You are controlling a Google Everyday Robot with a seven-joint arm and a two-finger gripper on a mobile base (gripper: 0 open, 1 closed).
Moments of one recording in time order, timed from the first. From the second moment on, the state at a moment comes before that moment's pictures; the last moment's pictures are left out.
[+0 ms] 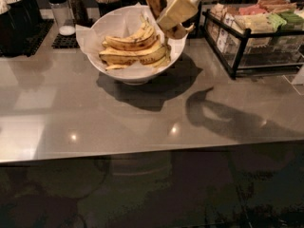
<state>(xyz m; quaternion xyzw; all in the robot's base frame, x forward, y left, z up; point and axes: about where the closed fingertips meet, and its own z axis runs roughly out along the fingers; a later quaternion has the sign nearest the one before) 0.581 -0.031 1.040 -0.64 0.68 0.08 0.35</state>
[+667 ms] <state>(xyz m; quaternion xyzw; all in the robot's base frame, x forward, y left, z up) 0.545 -0.062 1.012 -0.59 0.69 0.11 0.41</state>
